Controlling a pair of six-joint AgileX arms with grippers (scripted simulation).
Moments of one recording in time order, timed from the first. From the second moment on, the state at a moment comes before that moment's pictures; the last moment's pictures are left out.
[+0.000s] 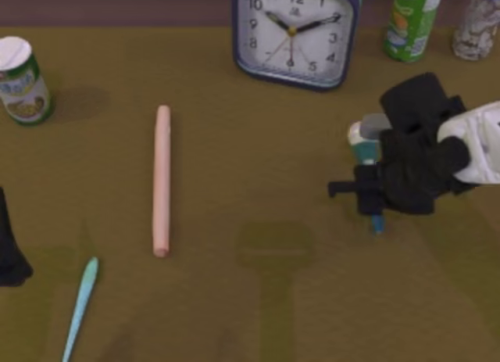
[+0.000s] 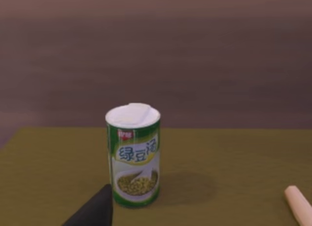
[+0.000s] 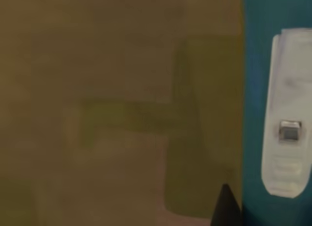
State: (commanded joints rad) left arm 0.00 0.00 0.00 0.00 0.00 0.00; right arm 0.42 1.92 1.02 -0.25 -0.02 0.35
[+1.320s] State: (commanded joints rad) left arm 0.00 0.00 0.00 0.00 0.00 0.00; right arm 0.42 1.60 0.70 0.91 -0.35 0.02
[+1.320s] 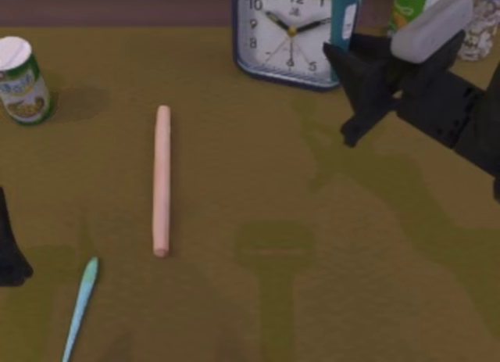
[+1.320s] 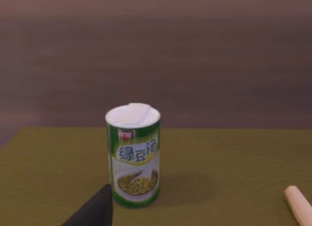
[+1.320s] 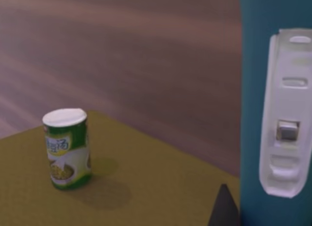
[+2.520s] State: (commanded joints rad) left arm 0.00 0.00 0.00 0.00 0.00 0.00; right arm 0.63 1.61 0.72 1.02 -0.15 0.03
